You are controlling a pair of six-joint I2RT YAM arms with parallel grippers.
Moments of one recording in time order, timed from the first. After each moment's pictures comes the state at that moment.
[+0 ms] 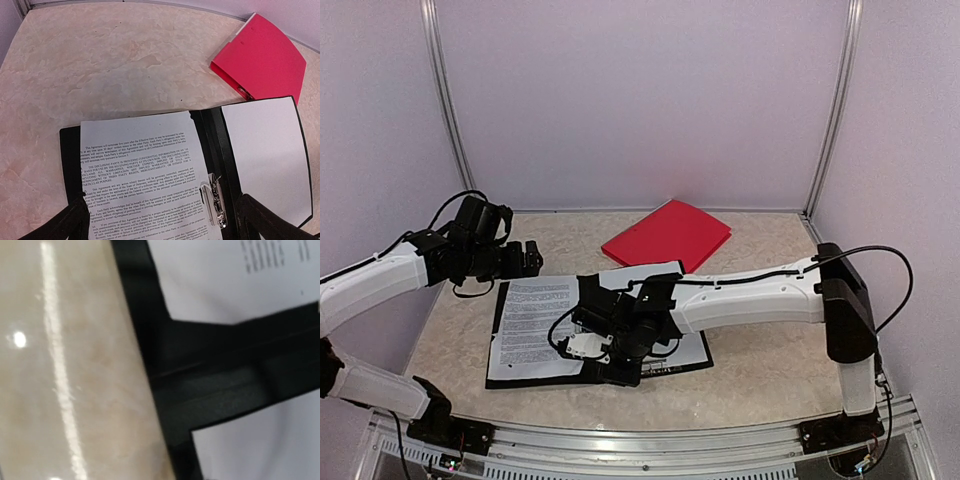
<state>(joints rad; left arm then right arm) -0.50 1.22 0.93 -0.49 -0.20 -0.46 1.29 2.10 1.69 -0.78 0.03 -0.21</state>
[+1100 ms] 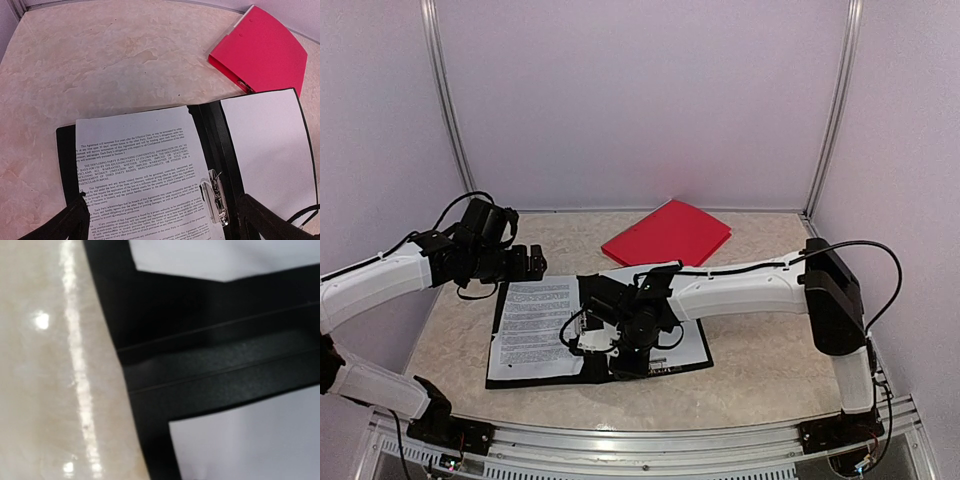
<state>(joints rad) -0.53 1.24 0.93 -0.49 -0.22 -0.44 1.20 2.15 1.69 -0.81 -0.09 -0.30</state>
